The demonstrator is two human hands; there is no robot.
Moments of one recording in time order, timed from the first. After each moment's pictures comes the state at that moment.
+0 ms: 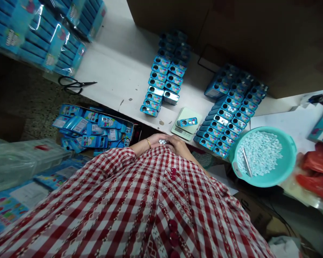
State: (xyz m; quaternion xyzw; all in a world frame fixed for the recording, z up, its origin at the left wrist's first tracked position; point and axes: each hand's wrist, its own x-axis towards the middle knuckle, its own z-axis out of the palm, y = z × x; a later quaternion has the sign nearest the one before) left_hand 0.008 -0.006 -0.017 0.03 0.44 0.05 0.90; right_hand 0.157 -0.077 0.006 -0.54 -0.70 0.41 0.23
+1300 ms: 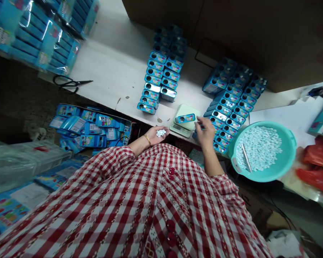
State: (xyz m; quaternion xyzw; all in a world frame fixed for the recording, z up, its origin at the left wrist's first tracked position) left_hand 0.020 0.006 0.001 -0.11 0.51 0.15 0.84; right_hand 0.243 -0.054 0.021 -0.72 -0.56 0.22 0.34
